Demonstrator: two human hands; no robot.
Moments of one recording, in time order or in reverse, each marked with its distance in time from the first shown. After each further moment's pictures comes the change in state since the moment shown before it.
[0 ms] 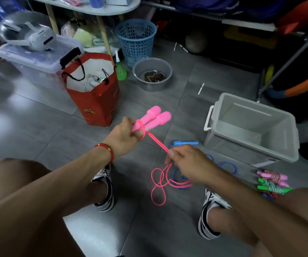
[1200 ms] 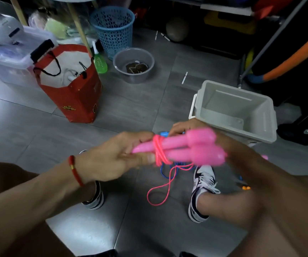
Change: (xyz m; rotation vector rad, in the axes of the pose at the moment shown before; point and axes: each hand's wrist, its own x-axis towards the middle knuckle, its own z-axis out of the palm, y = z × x) left_hand -0.066 0.059 -0.012 -0.372 -0.631 0.513; right_hand -0.005 0.094 -0.035 0.289 -0.047 -0.222
